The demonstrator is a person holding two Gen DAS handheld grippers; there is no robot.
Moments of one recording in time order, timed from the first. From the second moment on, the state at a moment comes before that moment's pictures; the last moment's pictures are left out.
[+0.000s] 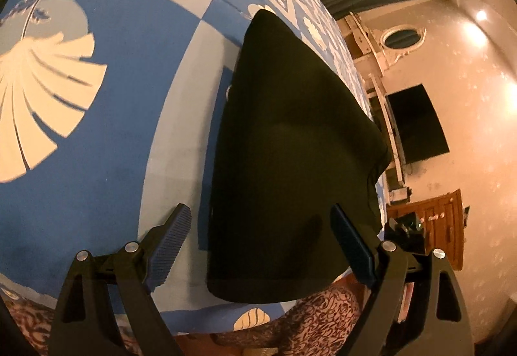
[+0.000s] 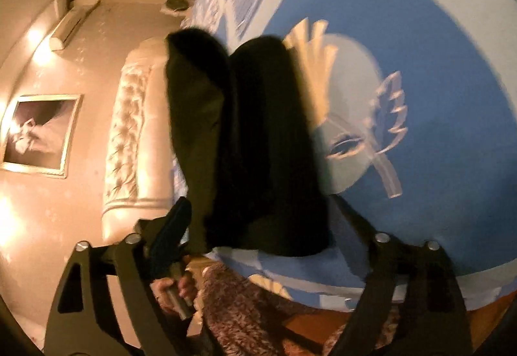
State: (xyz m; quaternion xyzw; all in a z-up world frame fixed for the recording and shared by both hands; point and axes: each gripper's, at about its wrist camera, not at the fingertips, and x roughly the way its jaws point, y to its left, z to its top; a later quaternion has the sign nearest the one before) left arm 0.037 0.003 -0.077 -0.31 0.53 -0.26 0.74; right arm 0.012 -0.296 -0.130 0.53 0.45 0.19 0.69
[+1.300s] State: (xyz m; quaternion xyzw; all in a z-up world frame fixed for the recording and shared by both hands) left arm 0.109 0.001 -0.055 -0.26 0.49 -0.32 0.77; right arm 0.070 -0.336 -0.109 0.48 0.40 0.19 0.76
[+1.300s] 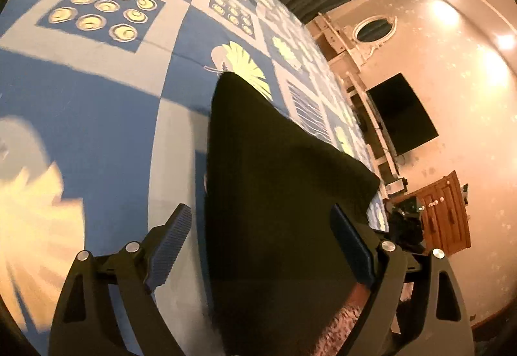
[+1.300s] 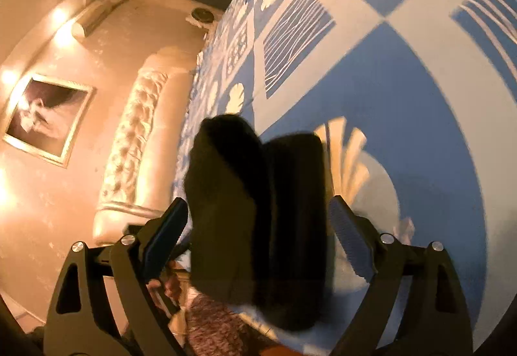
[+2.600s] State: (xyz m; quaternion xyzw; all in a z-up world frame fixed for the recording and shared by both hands) left arm 0.169 -0.055 -0.063 -0.12 0.48 -0.29 0.82; right arm 0.118 -0.356 -0.142 0.51 0.42 0.14 0.74
